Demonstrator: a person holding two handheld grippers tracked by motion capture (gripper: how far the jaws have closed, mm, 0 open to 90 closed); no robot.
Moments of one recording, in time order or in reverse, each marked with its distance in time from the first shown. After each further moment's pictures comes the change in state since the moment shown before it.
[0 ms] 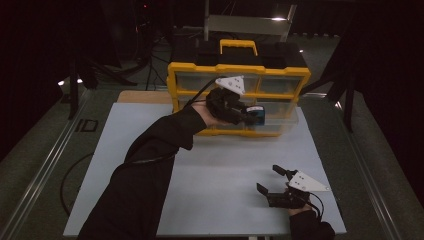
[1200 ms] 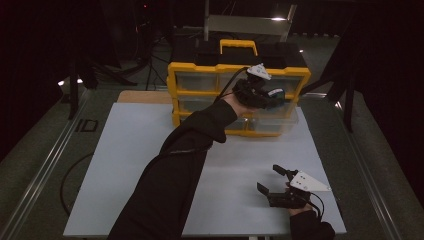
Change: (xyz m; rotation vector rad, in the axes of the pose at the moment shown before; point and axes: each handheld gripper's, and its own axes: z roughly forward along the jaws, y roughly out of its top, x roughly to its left) left arm 0.039 0.024 0.065 -0.047 0.185 -0.166; right arm 0.000 0.001 -0.002 -0.016 0.007 0.017
